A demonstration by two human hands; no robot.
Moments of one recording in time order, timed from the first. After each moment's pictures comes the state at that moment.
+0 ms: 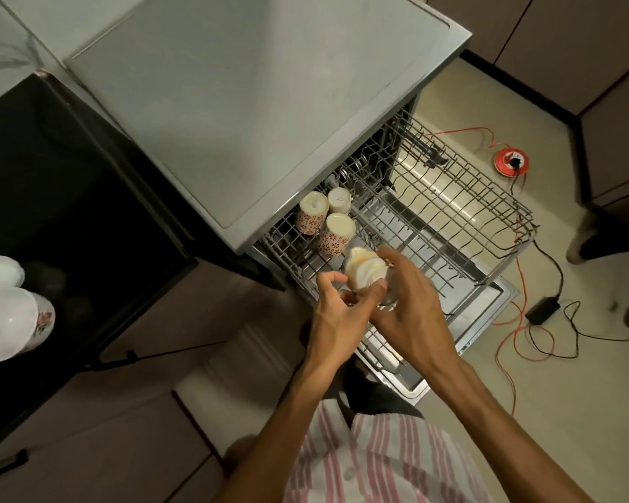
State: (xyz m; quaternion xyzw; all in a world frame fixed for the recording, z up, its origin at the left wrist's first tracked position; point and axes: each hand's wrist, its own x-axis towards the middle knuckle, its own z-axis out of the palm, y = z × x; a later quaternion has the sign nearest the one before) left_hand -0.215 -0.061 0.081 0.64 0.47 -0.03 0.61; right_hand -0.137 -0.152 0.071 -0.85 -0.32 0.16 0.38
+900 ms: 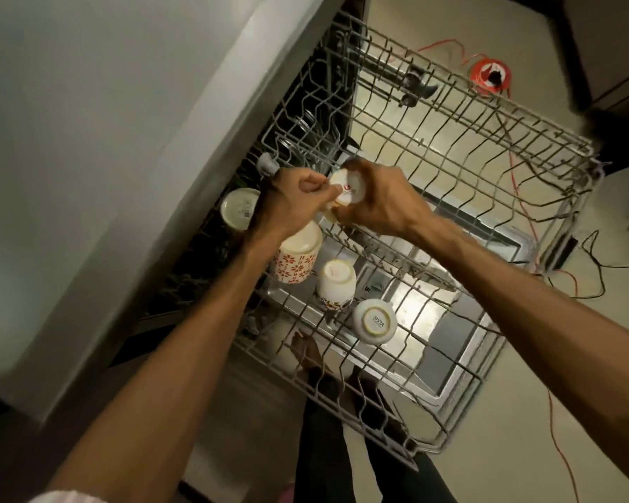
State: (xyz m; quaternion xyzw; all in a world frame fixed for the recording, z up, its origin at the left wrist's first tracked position) left_hand -0.004 0.101 -0.140 0.83 0.27 -0.11 0.47; right_hand 0.063 -0.049 -0.135 -0.86 -0.27 0.28 0.32
